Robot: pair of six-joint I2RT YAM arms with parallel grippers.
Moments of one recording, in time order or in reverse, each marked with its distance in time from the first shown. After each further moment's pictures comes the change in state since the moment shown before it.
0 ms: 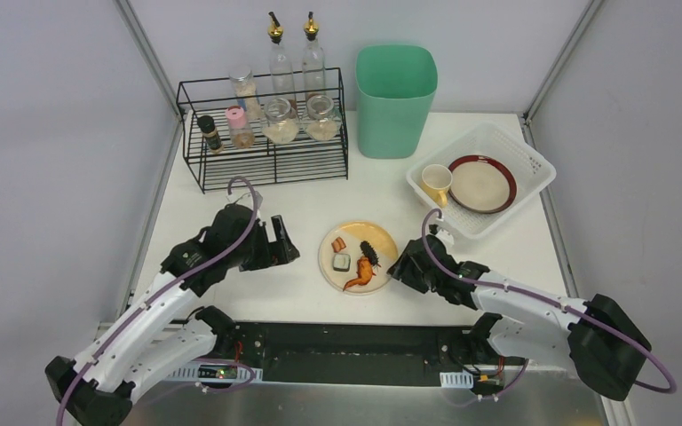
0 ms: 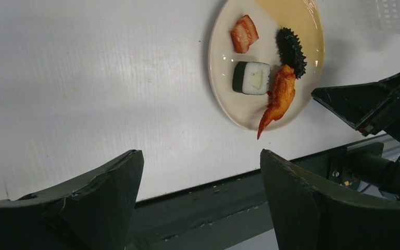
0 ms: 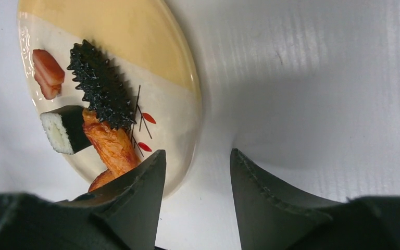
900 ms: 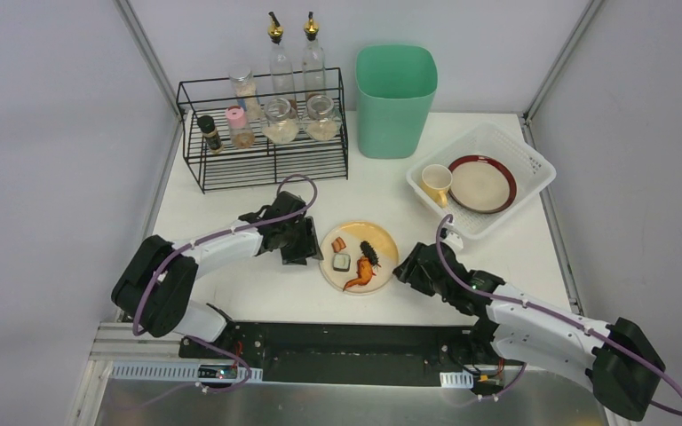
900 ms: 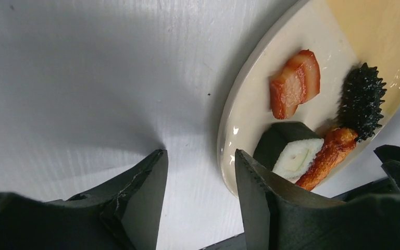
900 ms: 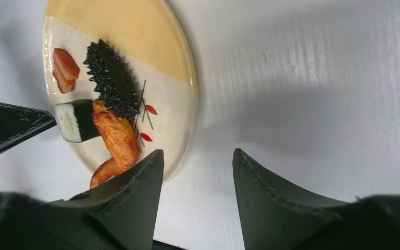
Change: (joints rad) left arm 0.000 0.698 -0.042 0.457 0.135 -0.076; right arm 0.033 -0.174 -0.045 -0.043 0.064 -0.013
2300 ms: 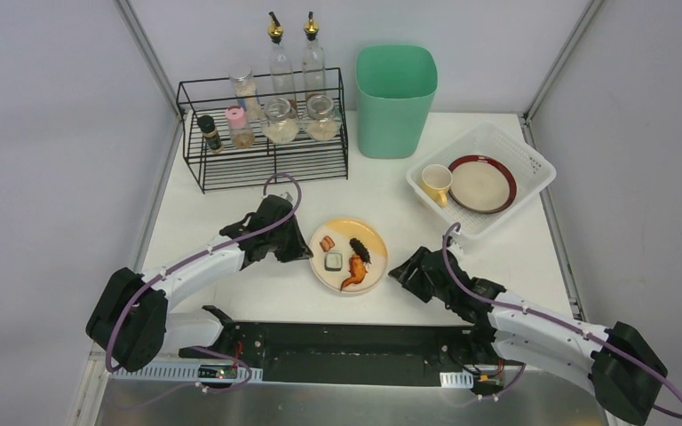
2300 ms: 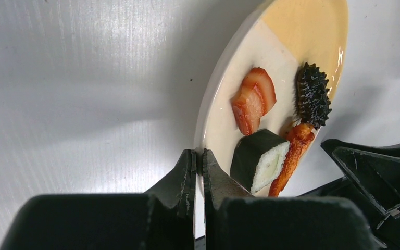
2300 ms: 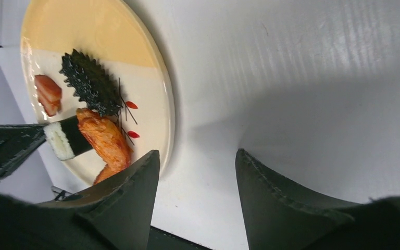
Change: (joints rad) left arm 0.006 -0.202 -0.080 0.040 -0.023 -0.052; right arm 0.000 -0.052 -0.101 0.078 -0.054 0.142
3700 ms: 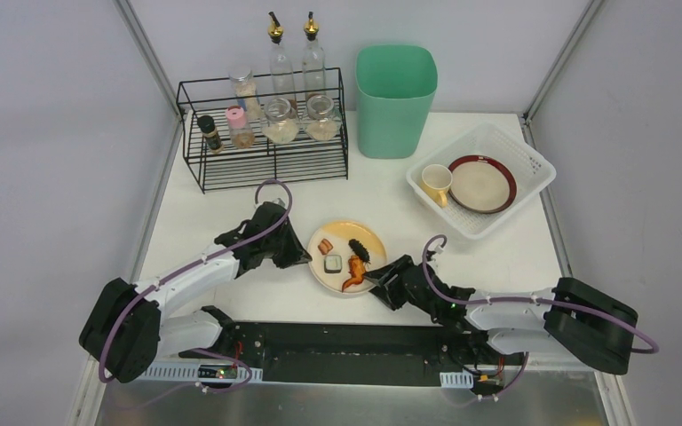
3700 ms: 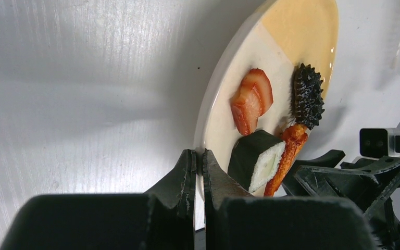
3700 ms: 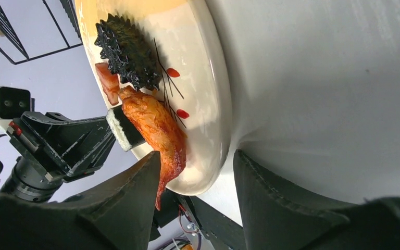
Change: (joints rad) left arm 0.000 -0.062 -0.060 0.010 -0.008 -0.116; right arm 0.203 0.340 -0.108 0.605 0.024 0.470
